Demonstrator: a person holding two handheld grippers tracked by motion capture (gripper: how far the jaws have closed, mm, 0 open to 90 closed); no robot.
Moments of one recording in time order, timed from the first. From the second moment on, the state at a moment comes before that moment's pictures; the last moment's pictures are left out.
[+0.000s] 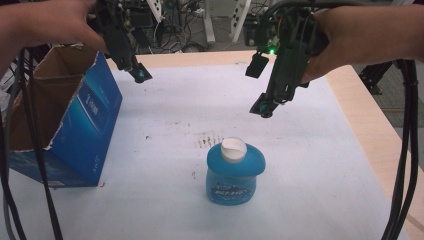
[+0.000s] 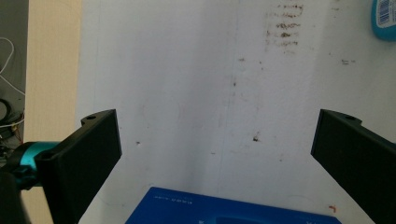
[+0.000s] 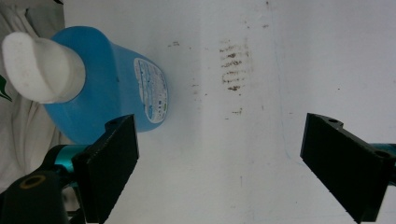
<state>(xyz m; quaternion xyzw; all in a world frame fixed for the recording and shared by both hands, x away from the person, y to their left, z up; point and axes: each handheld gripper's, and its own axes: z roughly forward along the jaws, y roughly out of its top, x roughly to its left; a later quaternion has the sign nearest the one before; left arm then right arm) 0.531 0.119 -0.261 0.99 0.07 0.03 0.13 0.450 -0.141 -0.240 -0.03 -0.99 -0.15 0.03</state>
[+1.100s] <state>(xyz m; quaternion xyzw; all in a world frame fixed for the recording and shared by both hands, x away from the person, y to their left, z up) 0.531 0.114 -0.268 0.99 0.07 0.03 0.14 0.386 -0.188 -0.272 -0.04 -0.96 -0.26 0.04</state>
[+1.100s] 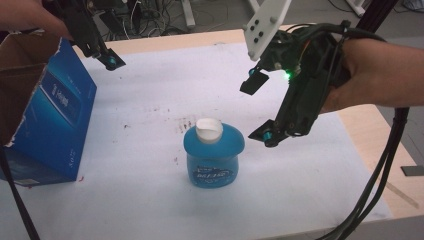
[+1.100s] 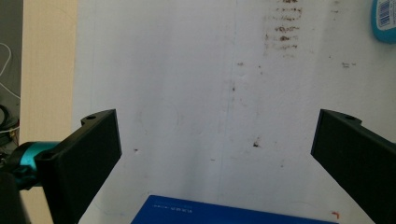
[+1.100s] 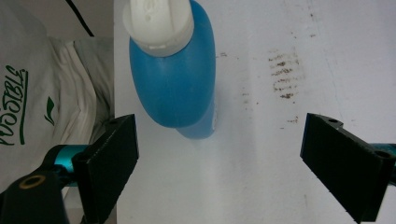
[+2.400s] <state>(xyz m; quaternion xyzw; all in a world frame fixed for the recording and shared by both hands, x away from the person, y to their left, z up) 0.527 0.112 -0.268 0.99 0.07 0.03 0.13 0.365 -0.215 -0.349 -0.07 -0.92 -0.39 0.07</state>
